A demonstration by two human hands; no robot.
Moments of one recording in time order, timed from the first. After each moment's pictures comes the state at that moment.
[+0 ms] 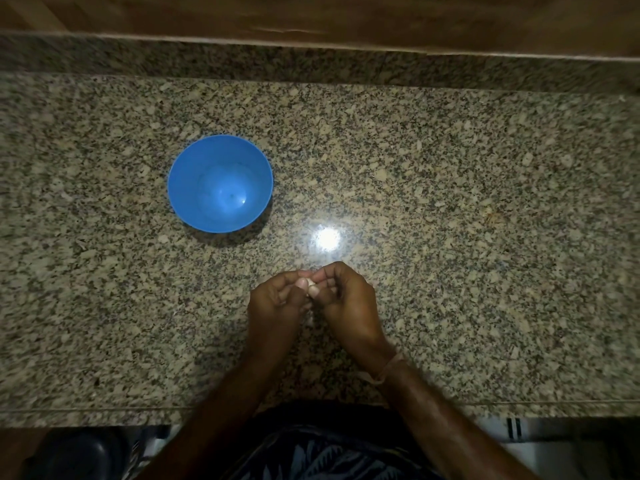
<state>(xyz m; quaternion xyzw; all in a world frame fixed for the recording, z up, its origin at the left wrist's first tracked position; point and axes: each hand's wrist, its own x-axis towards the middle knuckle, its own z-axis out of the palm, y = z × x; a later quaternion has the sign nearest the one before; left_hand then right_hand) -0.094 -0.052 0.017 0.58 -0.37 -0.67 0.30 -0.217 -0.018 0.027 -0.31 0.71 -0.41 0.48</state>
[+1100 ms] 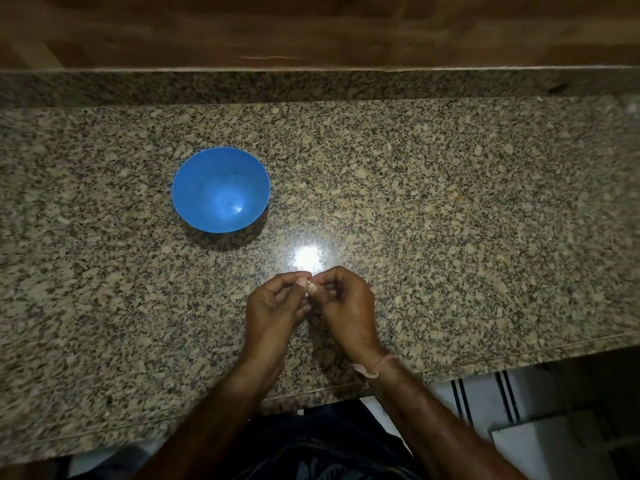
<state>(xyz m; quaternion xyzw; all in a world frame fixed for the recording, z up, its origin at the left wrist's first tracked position) -0.057 -0.039 0.038 0.51 -0.37 -0.72 0.28 -0.168 0.008 0.039 -0.26 0.74 -0.48 0.38</state>
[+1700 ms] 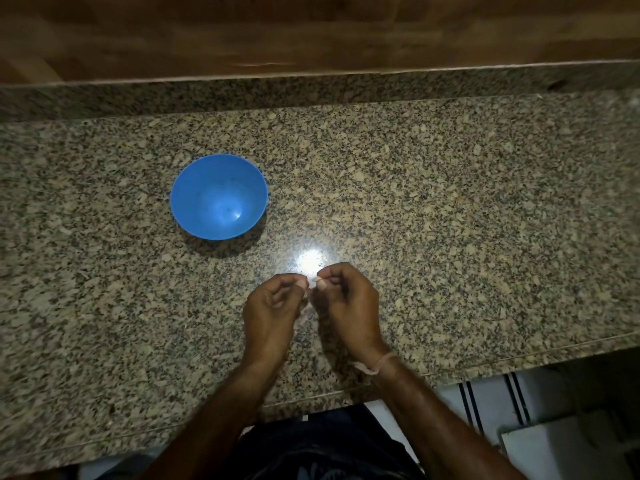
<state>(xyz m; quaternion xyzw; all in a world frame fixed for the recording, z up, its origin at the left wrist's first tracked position) -0.059 -0.046 0.026 0.56 -0.48 -0.62 0.28 -0.182 0.009 0.020 -0.29 0.74 -0.50 0.34</state>
